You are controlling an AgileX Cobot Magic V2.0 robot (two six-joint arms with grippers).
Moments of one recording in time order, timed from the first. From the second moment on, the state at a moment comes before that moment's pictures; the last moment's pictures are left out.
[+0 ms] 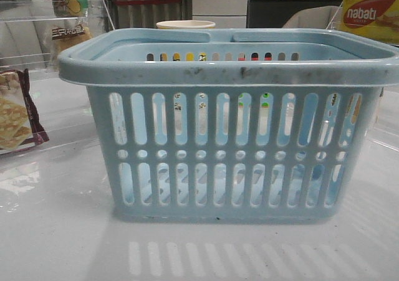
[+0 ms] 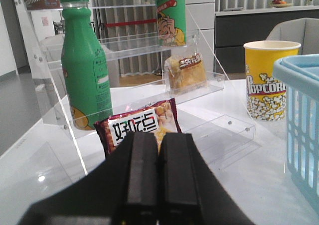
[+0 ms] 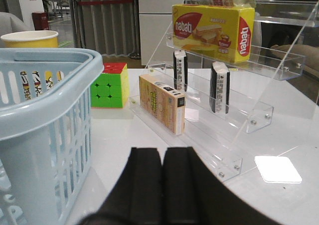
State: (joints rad) left arm -0.07 -0.01 0.01 -0.03 0.01 0.10; right arm -0.01 -0.01 0.03 0.04 0.03 0.03
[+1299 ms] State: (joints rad) left arm -0.36 0.66 -0.70 -0.06 0.64 0.10; right arm -0.18 1.11 -0.80 0.01 0.51 0.03
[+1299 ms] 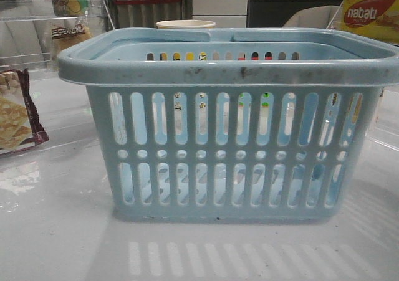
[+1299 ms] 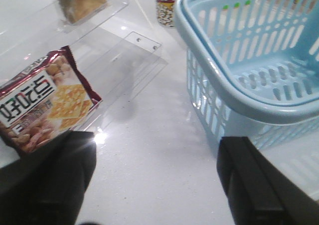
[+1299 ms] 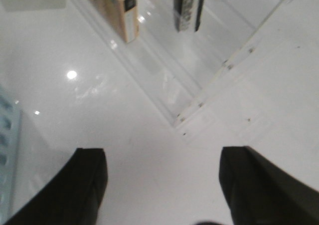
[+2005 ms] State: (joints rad) left arm -0.41 0.66 -0.70 -0.06 0.64 0.11; right arm -0.20 1.83 -1.38 -0.04 0.50 0.03
